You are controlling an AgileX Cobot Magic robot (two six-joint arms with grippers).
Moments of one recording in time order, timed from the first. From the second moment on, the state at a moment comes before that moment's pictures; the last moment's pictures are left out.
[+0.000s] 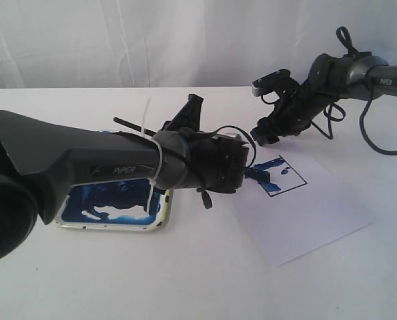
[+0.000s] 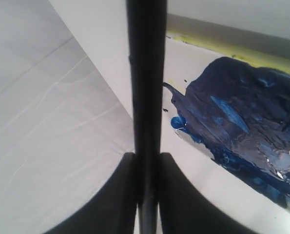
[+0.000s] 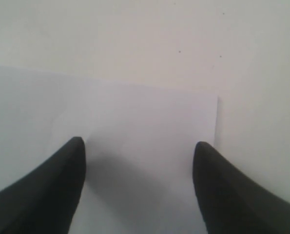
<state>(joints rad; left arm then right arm) -0.96 2.25 -1.66 1.23 1.14 0.20 0.14 2.39 -1.84 0.28 0.65 -0.59</state>
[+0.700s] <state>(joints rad) -0.94 2.29 -1.66 1.41 1.19 0.11 0.14 2.39 -1.84 0.28 0.65 -0.59</state>
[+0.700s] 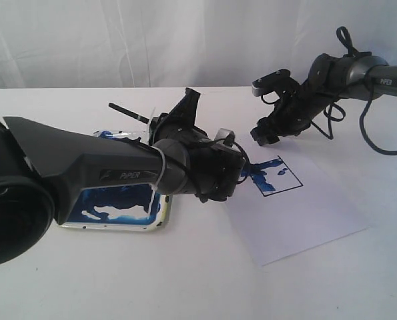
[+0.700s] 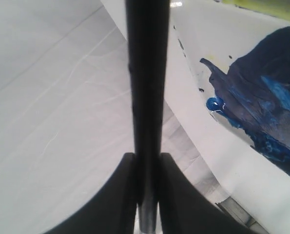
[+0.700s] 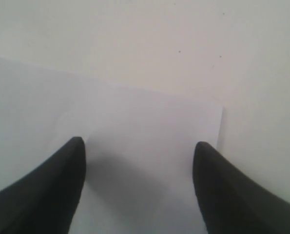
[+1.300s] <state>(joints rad) -1.01 2.29 -1.66 1.41 1.23 0.11 0.14 2.39 -1.84 0.28 0.65 -0.59</state>
